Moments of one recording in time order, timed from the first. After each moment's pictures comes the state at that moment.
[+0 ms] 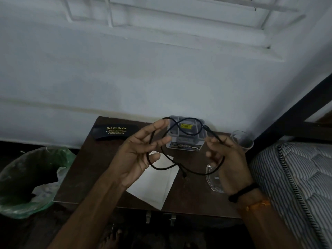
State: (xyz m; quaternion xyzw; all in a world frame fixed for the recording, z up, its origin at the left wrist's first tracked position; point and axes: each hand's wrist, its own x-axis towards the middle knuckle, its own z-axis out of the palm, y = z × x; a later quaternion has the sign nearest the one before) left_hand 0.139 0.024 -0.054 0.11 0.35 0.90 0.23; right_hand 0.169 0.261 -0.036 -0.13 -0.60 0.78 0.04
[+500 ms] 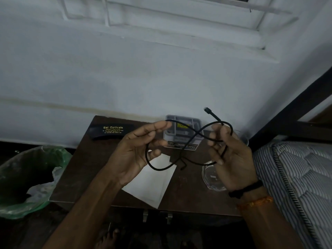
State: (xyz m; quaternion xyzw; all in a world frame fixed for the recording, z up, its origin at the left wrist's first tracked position) left_hand 0.137 0.025 -0.051 0.15 0.38 0.89 0.21; right_hand 0.174 0.263 -0.013 -0.03 -0.50 0.86 0.05
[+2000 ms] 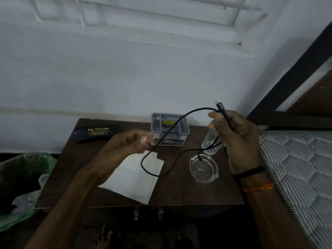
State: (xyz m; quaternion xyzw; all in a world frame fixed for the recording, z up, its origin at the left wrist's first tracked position) left_hand 0.147 0.021 -0.034 0.18 0.72 0.65 0.16; right_hand 0.179 0.299 0.013 0.01 -0.75 0.60 0.27
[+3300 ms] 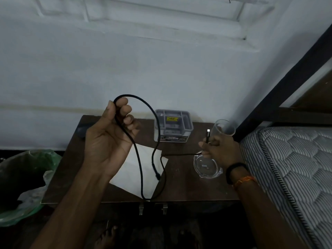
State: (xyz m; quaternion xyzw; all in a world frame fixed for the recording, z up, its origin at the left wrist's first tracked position) left_hand 0.139 0.021 -0.017 0.13 0.27 0.95 0.10; right_hand 0.168 0.307 -0.052 -0.21 -0.88 0.42 0.06
